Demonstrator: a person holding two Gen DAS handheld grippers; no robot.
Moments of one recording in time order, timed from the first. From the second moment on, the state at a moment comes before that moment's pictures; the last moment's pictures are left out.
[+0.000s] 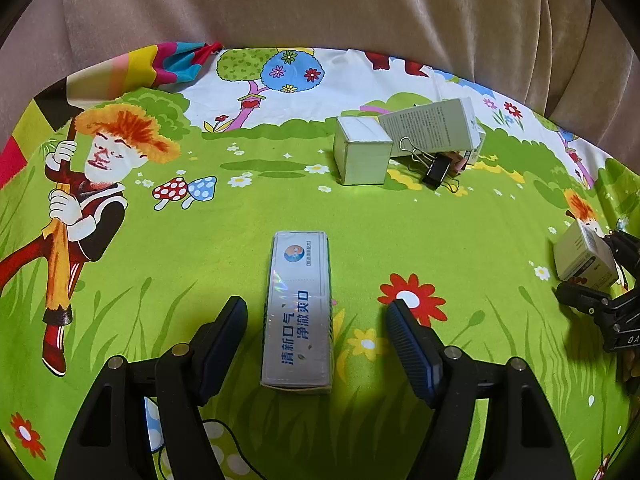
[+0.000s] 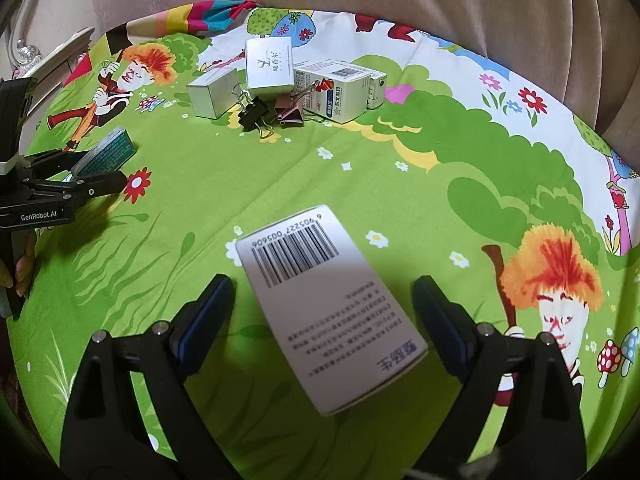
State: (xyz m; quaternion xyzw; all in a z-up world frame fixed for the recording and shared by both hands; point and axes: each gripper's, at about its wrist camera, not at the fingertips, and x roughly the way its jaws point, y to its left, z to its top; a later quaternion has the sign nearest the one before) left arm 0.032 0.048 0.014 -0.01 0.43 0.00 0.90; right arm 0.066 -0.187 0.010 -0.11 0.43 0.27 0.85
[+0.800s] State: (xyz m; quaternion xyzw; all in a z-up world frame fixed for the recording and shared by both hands) left arm -0.118 0.009 0.035 -0.01 0.41 -0.06 0.91; right arm -0.101 -0.180 0.034 -0.07 0.41 0.21 0.88
